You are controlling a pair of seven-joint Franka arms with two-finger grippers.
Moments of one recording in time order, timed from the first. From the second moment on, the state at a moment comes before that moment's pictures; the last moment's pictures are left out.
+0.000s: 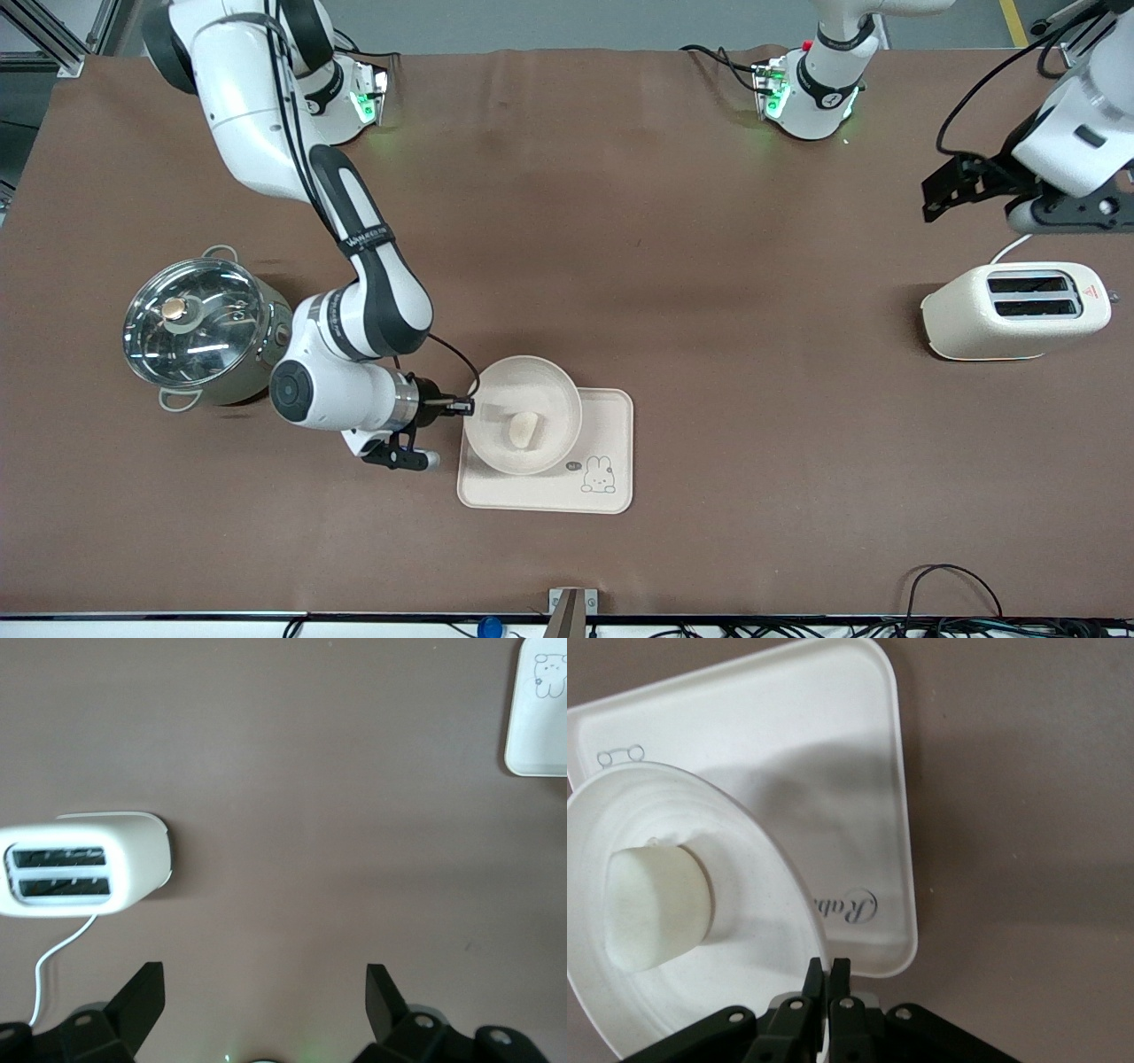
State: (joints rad) left arm -0.16 -0.02 0.00 -1.59 0.02 1.55 -0.13; right arm 0.44 0.80 -0.11 -1.33 0.58 2.08 0.18
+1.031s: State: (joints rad) left arm -0.23 0.21 -0.26 -1.60 0.02 1.75 -0.67; right arm 0.55 0.46 0.01 -2.09 0.59 2.56 0.17
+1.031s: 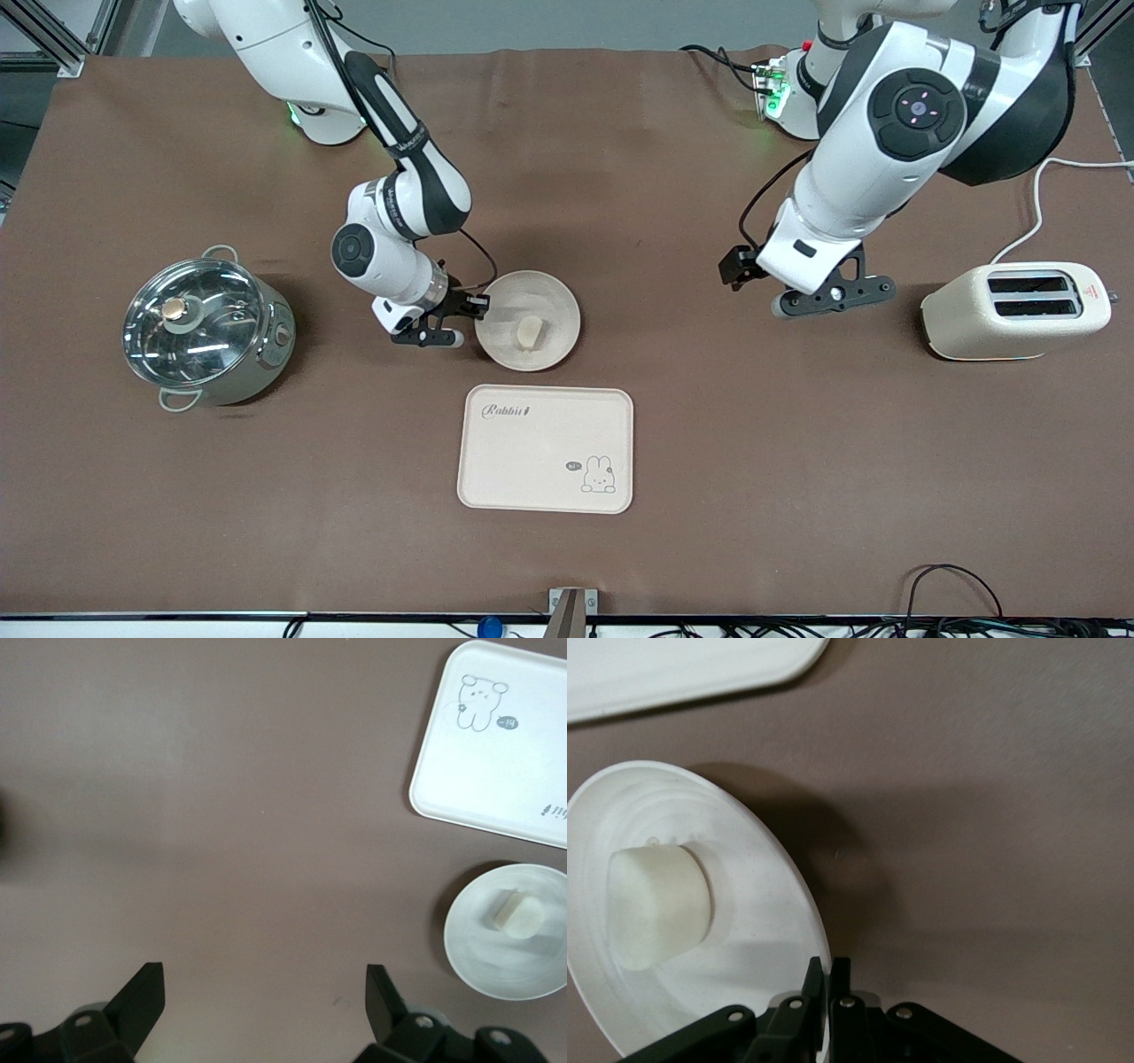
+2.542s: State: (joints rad) left arm -0.66 0.89 -0.26 -1.36 0.27 2.46 -1.25; right arm 0.08 0.22 -0.06 -1.56 0.08 1.69 0.03
